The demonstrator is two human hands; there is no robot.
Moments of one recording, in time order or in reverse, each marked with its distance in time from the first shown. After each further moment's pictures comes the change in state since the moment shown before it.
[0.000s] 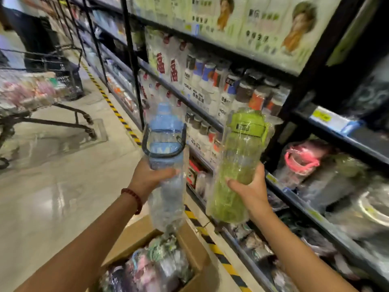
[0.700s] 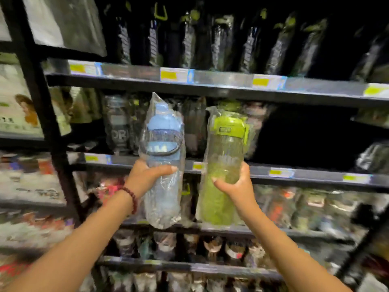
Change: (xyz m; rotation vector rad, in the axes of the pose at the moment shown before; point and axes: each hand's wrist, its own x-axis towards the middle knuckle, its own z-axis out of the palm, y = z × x) left_hand -0.162 0.151 0.400 -0.097 -0.870 0.236; right_hand -0.237 -0.046 -0.388 -0.039 0.848 -0.145
